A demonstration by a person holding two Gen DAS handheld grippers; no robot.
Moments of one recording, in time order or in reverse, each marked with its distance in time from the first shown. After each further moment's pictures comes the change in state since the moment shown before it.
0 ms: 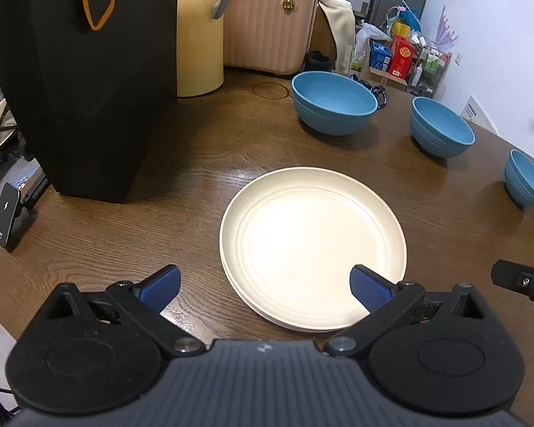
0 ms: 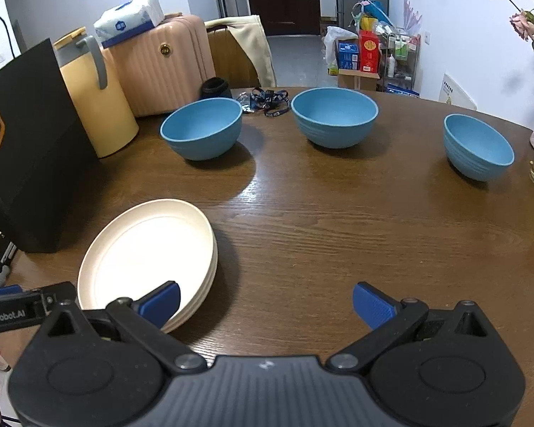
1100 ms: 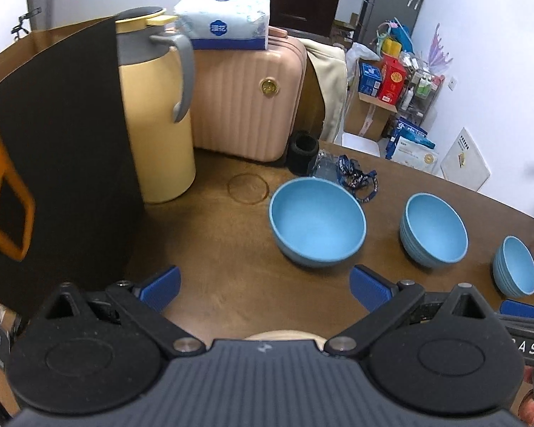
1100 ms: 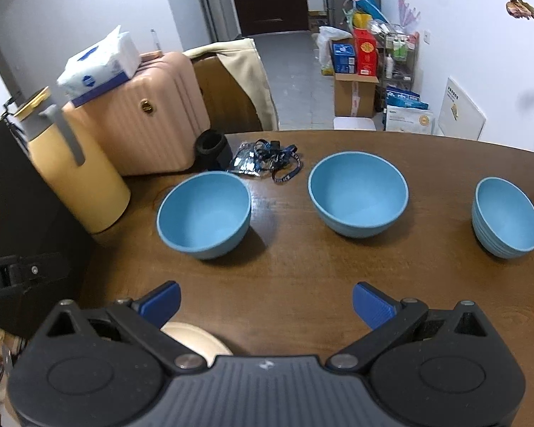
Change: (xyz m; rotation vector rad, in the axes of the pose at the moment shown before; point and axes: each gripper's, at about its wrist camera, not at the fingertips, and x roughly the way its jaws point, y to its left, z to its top) left arm 0.034 -0.021 0.203 0.018 -0.007 -0.058; right arm 0.050 0.027 0.172 0.082 0.028 -0.012
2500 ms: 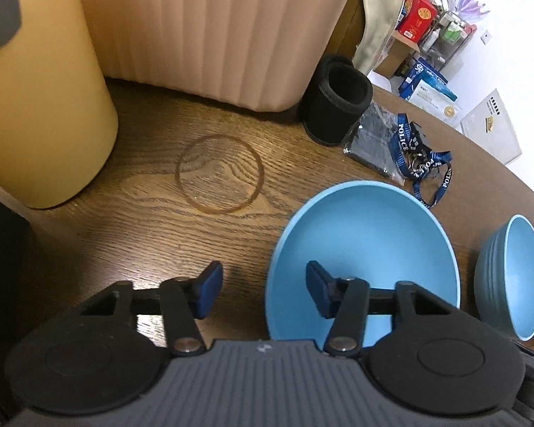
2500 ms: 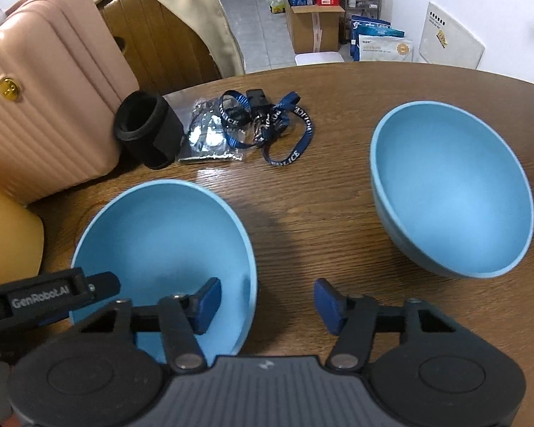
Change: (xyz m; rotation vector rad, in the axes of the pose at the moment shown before) left arm 0.267 0.004 0.066 -0.068 0.302 -0.056; right arm 0.228 0.027 0.066 0.189 0.195 -0.108
